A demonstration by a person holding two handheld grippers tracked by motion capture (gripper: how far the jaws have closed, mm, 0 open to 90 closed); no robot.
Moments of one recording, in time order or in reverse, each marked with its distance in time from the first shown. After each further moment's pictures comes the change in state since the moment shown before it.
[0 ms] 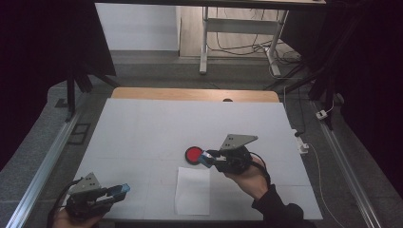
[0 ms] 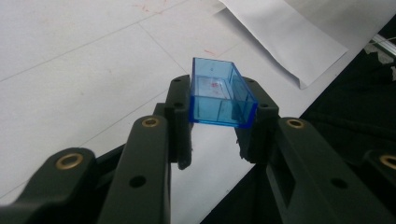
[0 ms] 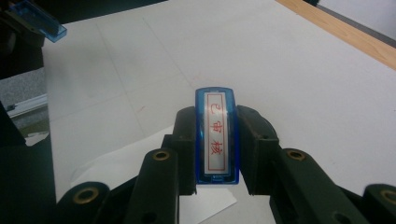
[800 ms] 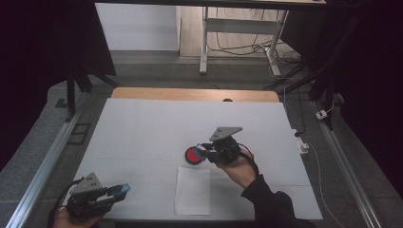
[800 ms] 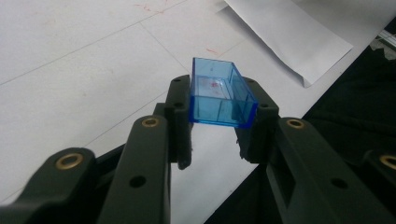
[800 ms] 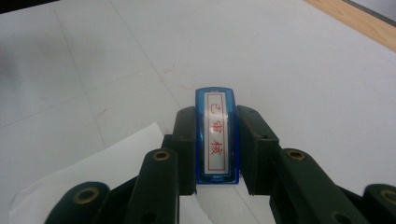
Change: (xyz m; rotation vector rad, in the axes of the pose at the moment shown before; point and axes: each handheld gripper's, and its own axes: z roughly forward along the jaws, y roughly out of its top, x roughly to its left) left arm 0.000 0.001 0.002 0.021 0.006 0.006; right arm -0.023 0.003 0.045 0.067 -0.037 0.028
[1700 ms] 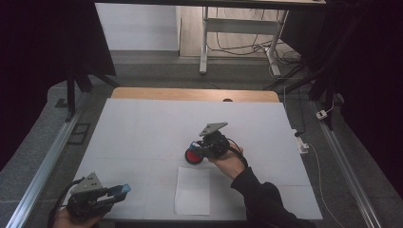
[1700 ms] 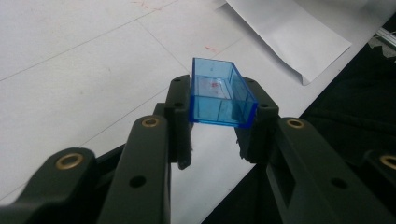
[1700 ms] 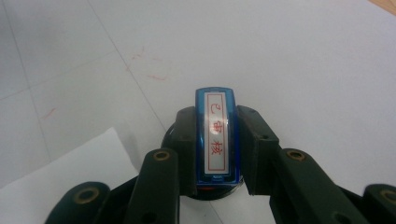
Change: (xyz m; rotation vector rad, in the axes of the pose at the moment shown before) left arm 0.000 0.000 0.001 0.010 -0.007 0.002; right arm -0.018 0.001 0.048 0.093 -0.031 0.011
